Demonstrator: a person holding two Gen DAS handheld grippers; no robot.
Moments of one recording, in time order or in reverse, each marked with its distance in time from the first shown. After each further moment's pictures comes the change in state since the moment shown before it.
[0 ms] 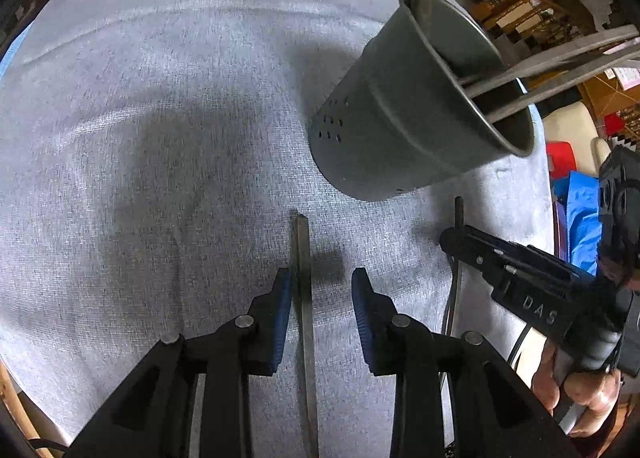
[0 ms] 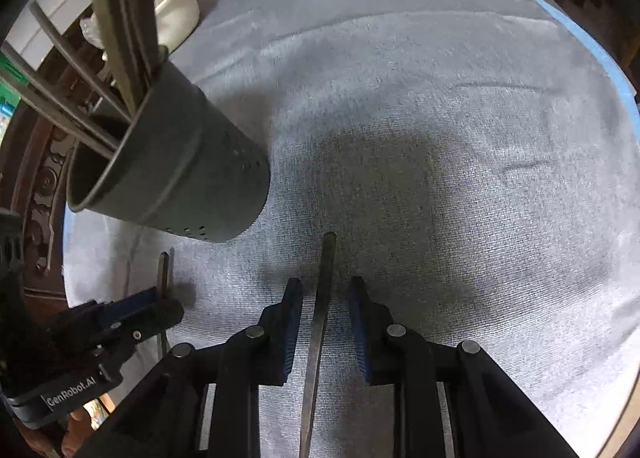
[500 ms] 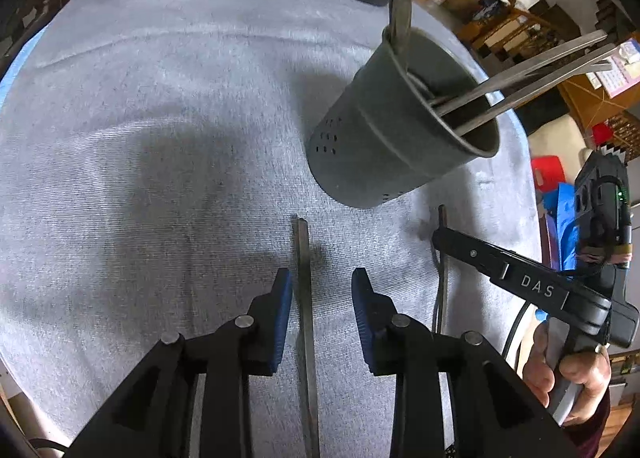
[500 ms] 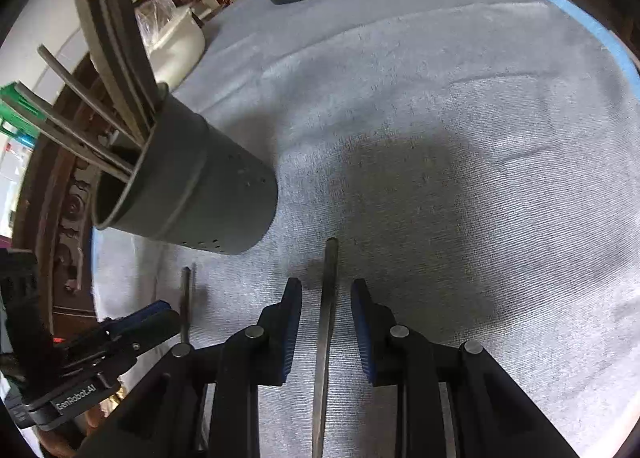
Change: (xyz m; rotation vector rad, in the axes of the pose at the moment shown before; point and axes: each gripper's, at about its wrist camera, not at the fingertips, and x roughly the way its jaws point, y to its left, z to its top) left arm -0.027 0.011 -0.024 0.013 -0.098 -0.037; right arm -0.004 -0.029 -0.010 0.087 -0.051 0.113
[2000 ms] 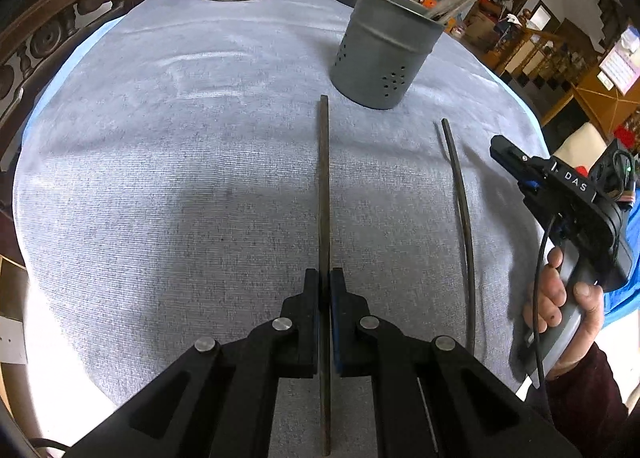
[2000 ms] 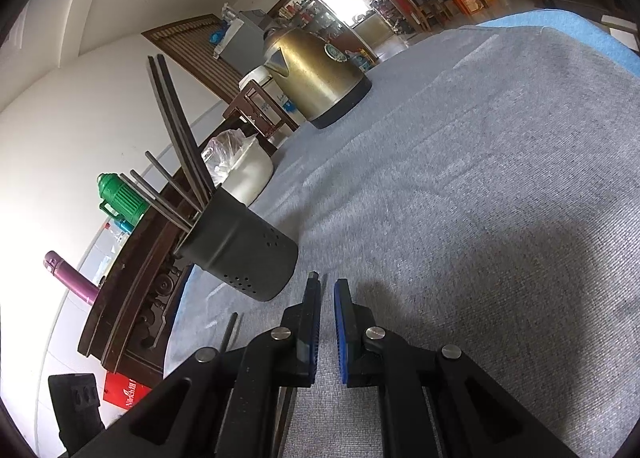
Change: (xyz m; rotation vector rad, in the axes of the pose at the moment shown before) left arm -0.014 -0.010 -0.136 -0.011 -0.214 0.143; right arm -0.029 -0.081 -0.073 0.081 -0.523 0.426
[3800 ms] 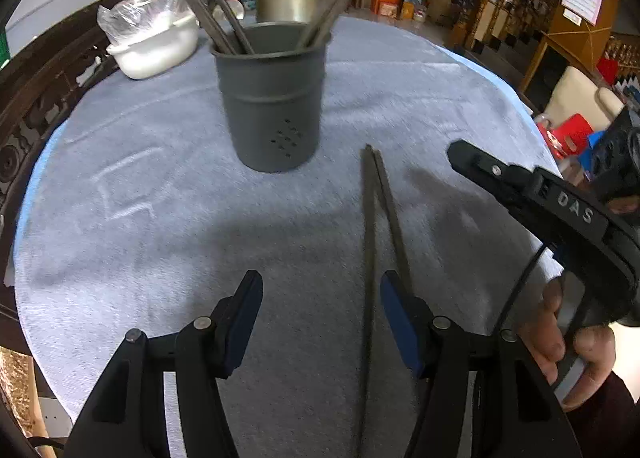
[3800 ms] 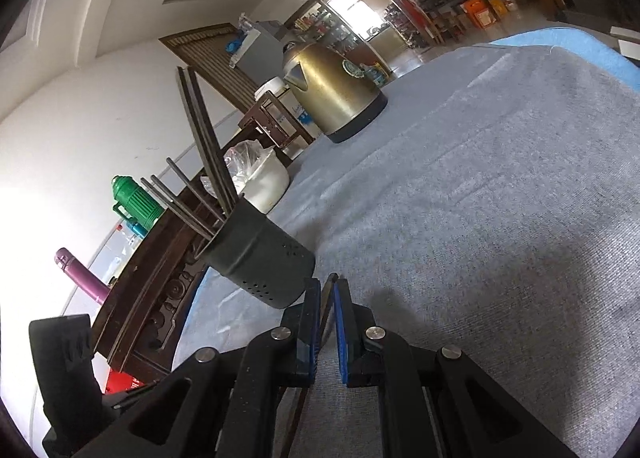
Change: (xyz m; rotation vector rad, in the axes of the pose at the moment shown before) left arm 0.045 -0.109 0.056 0.260 -0.064 0.076; right arm -0.011 0.004 0.002 -0.028 -0.049 0.047
